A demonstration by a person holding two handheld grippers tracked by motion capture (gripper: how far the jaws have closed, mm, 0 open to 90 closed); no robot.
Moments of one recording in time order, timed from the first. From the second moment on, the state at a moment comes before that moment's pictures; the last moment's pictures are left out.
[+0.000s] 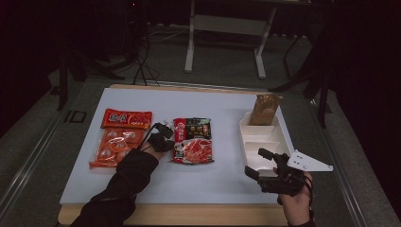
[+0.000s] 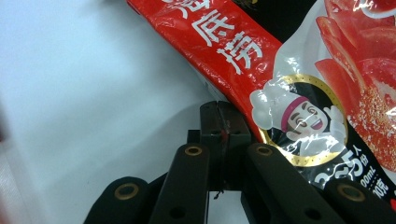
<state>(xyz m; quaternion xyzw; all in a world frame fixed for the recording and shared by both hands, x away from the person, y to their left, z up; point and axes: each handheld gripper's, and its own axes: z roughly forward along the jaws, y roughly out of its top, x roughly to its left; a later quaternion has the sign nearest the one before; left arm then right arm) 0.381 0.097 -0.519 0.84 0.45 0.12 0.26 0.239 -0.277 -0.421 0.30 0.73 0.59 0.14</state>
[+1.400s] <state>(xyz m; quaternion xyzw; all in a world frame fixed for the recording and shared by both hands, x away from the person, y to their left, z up) 0.391 0.086 -0.482 0.82 0.44 0.09 0.35 0.238 -0.276 -0.425 0.30 0.74 0.58 0.16</state>
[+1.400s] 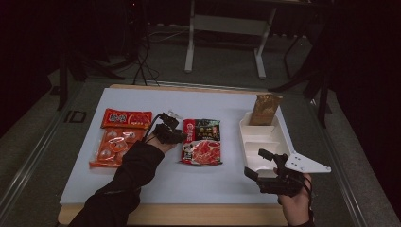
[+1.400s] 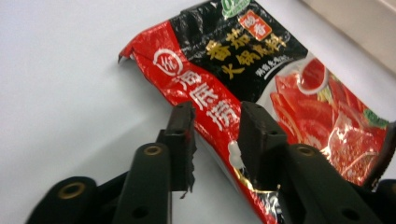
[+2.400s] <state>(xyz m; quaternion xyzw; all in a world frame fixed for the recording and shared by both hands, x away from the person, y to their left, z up) 0.453 0.071 -0.514 0.78 0.51 0.10 0.34 0.240 -0.276 -0.430 0.30 0.75 0.57 0.15</state>
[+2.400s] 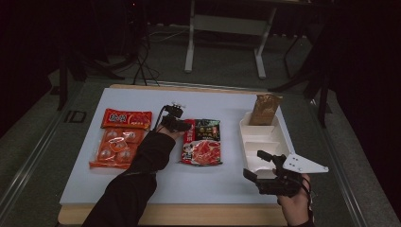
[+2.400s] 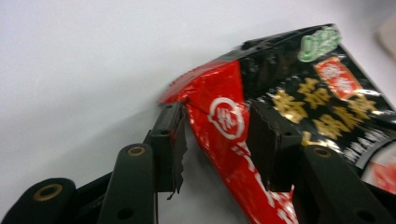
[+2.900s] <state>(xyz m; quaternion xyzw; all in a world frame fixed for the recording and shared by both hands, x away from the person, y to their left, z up) 0.455 0.065 -0.515 0.78 0.52 0.14 0.33 0.239 -0.277 -0.430 0.29 0.75 0.57 0.15</state>
